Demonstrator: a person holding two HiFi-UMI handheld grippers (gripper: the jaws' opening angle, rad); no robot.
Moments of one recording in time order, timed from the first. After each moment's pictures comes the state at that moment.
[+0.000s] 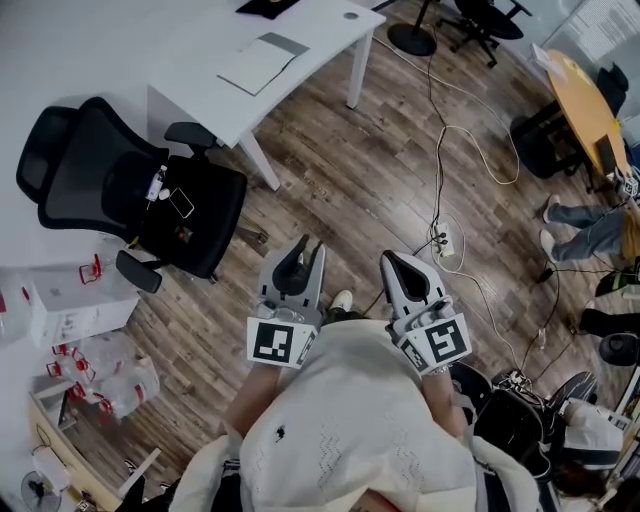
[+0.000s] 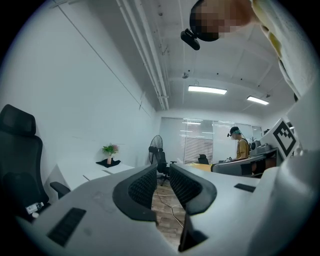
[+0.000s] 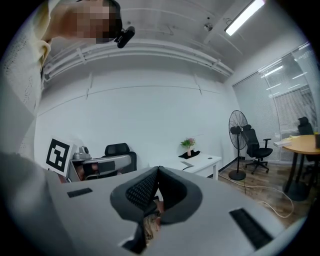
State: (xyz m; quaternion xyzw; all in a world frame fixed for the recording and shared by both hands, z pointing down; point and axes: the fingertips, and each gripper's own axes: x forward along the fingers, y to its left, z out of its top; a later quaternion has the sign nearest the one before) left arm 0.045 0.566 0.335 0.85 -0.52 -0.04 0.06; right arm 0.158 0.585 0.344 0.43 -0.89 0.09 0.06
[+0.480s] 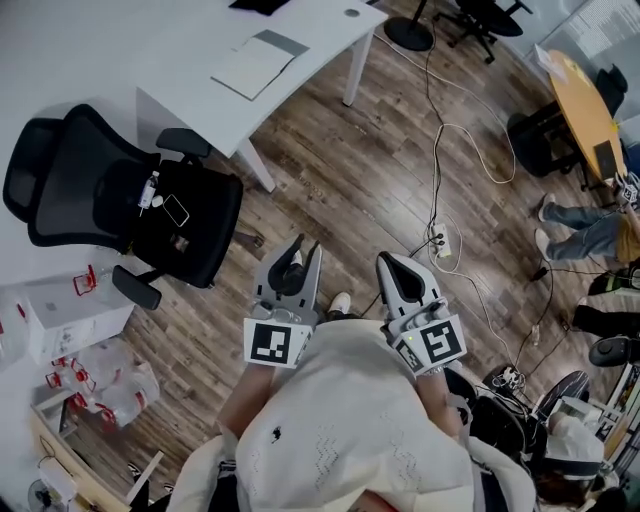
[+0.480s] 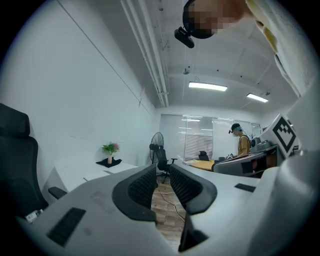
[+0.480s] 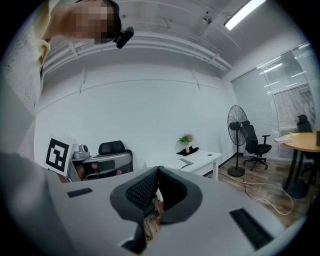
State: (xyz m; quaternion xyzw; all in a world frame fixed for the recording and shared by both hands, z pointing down) left arm 0.017 0.505 0.345 0.86 -0.51 -0.02 0.07; right arm 0.129 0.526 0.356 0.44 -0.89 0.11 0.07
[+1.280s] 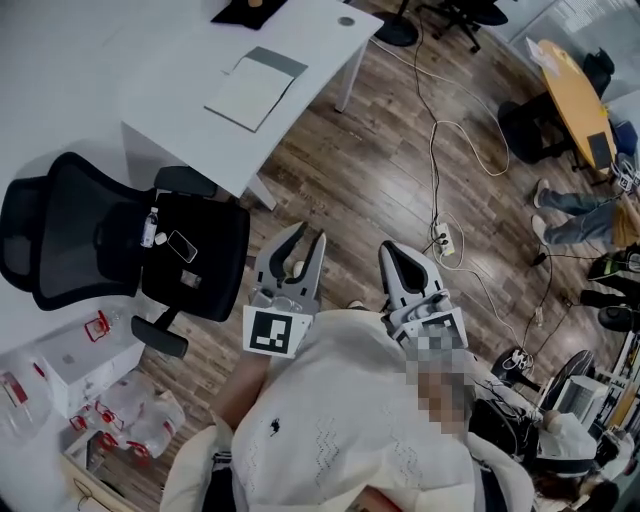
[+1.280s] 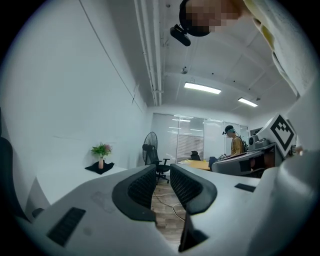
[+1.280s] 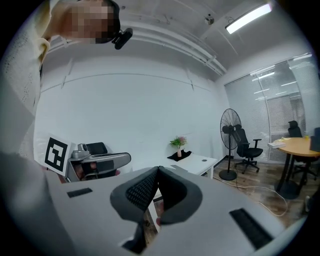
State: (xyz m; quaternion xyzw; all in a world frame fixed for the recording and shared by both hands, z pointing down) left arm -0.047 0.371 0.332 0.89 -0.45 -0.02 0.07; right arm 0.060 0.406 0.341 0.51 -0.85 0.11 0.08
